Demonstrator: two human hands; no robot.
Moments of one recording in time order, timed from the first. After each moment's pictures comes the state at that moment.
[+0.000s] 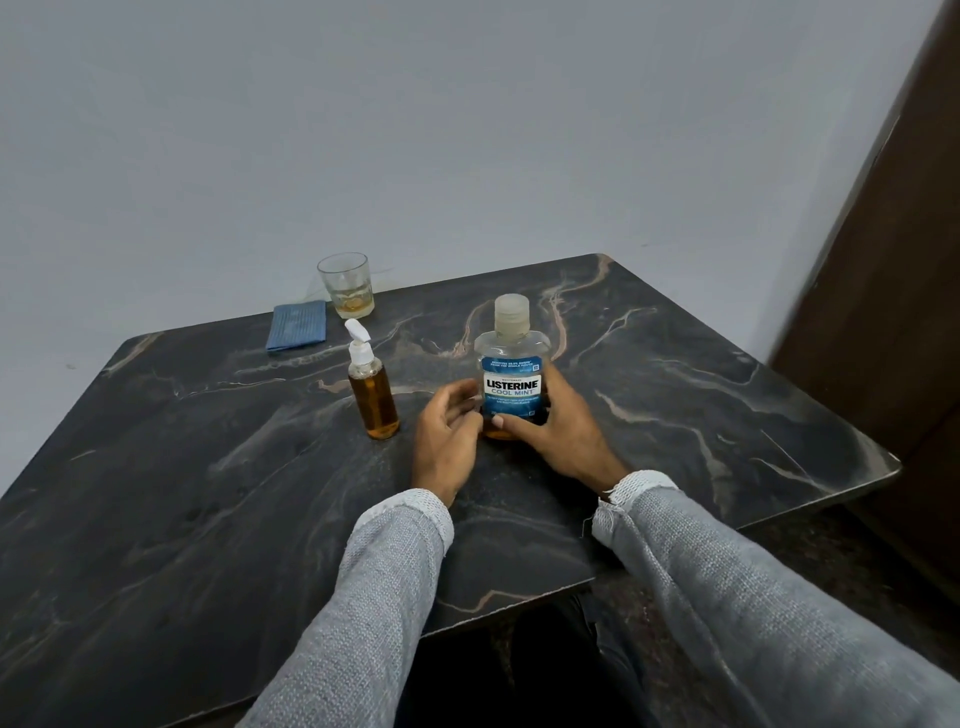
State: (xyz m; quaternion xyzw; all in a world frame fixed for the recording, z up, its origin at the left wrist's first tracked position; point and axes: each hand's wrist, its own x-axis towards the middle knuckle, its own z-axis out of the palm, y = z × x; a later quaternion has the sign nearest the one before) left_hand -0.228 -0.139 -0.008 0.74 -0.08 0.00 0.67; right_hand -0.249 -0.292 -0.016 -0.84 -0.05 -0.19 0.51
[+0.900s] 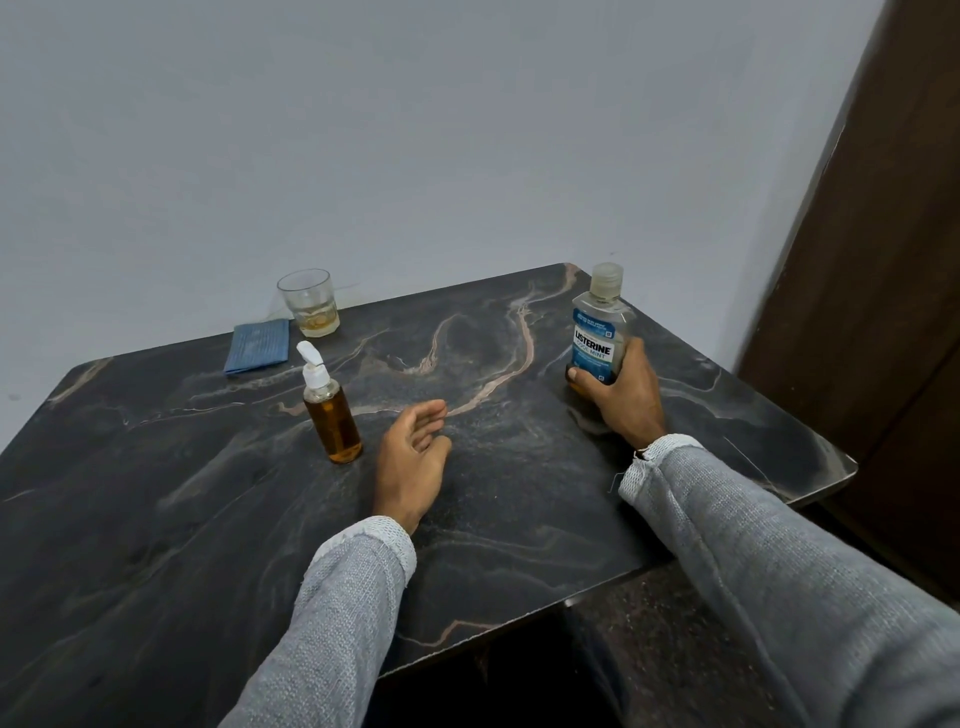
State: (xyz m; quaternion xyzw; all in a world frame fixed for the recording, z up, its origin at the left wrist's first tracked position) left_hand -0.226 -0.138 -0.008 0.77 -0.10 0.00 0.63; right_hand -0.228 -0.405 -0.011 -0.82 0.16 -0.30 0.46
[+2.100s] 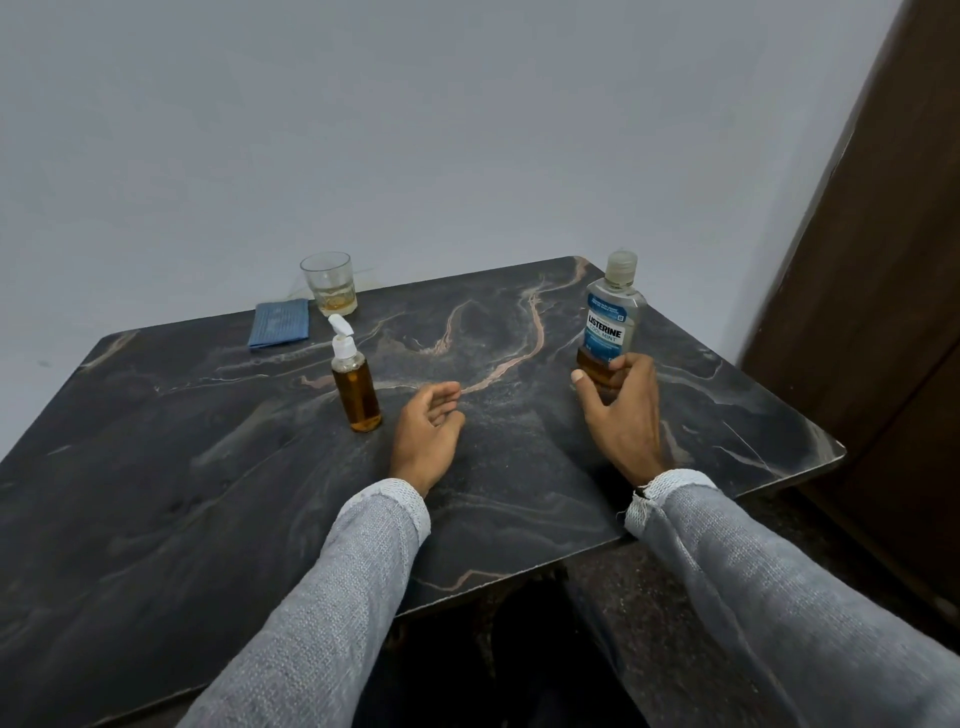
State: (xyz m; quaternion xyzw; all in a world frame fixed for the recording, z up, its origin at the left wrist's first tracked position) left_hand -0.233 -0.129 -0.006 0.78 -0.10 -0.01 0.62; right_hand -0.279 -0.354 -0.018 -0.82 0.16 -0.34 0.44
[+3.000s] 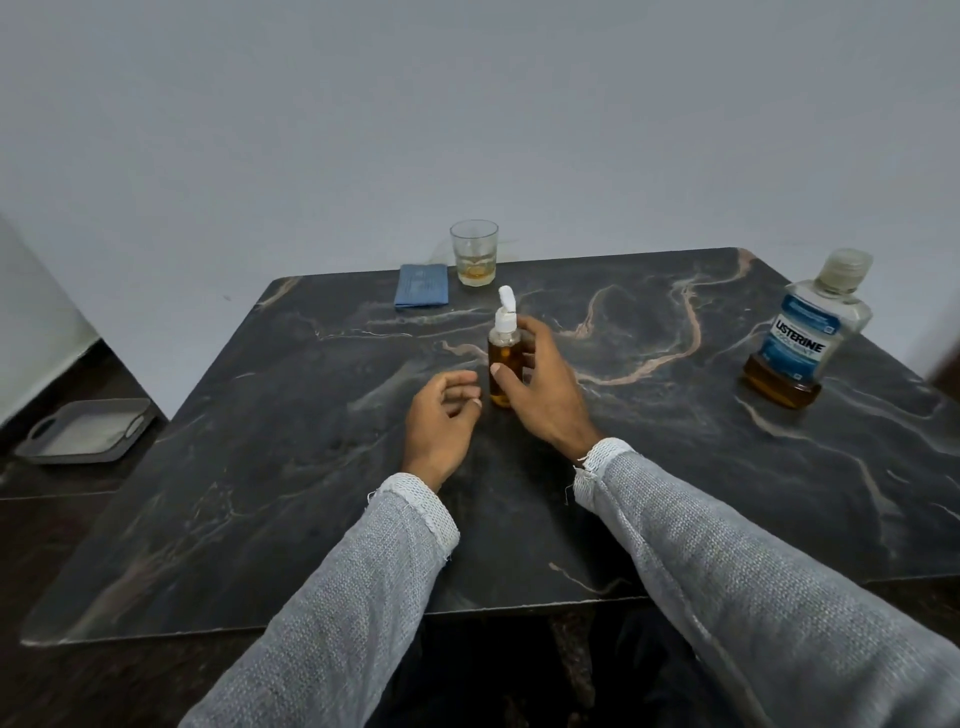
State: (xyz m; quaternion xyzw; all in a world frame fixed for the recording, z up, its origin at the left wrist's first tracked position) left_hand -0.219 -0.003 -0.011 0.77 0.01 0.07 0.64; right_hand -0.198 -0.145 0.004 -0.83 -0.09 -0.15 0.53
